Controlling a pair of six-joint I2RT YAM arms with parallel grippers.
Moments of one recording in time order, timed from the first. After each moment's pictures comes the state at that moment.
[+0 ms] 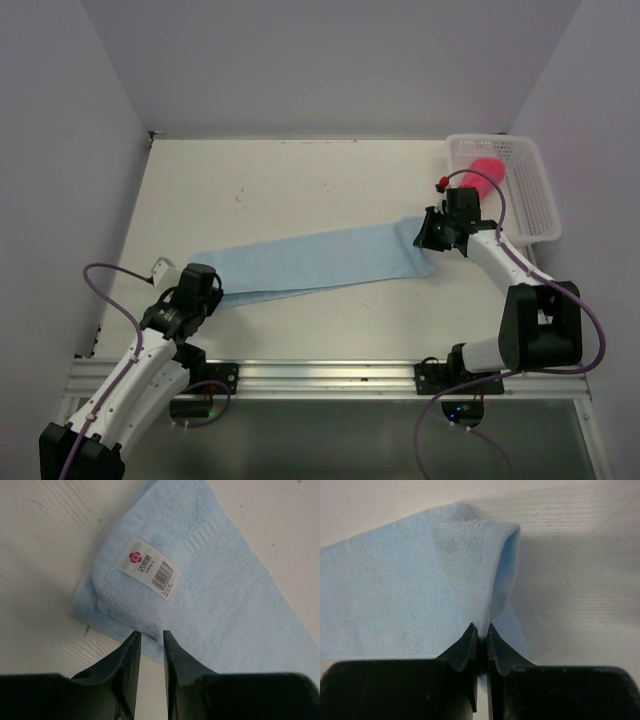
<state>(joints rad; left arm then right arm) -0.33 0.61 0.36 -0.68 -0.42 -1.25 0.07 1.41 0.86 -0.37 -0.18 0.30</state>
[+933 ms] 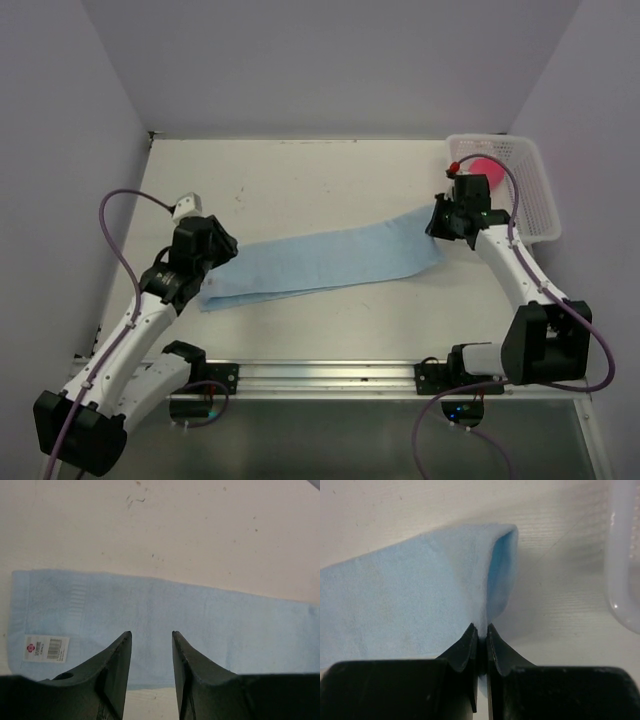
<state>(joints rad) -0.33 0.82 0.66 -0.48 -0.25 -0.73 0.07 1.34 0.97 -0.51 -0.09 0.28</state>
